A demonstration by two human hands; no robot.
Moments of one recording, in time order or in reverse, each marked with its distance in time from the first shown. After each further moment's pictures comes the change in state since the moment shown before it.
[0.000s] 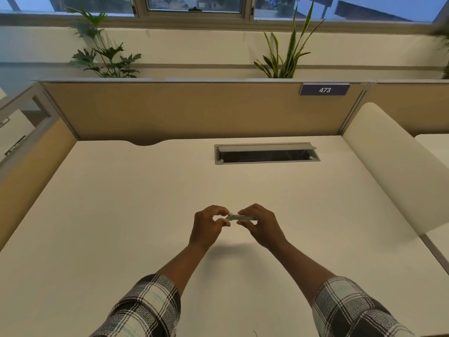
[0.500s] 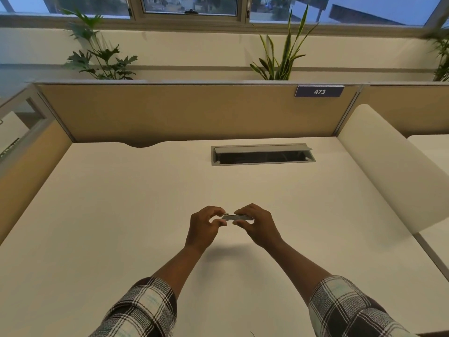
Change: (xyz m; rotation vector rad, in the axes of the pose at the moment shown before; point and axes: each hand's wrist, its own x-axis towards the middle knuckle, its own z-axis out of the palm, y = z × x) left_hand 0.000 -0.005 0.001 -0.022 0.015 0.025; right_hand 0.002 0.004 0.003 0.066 0.030 0.020
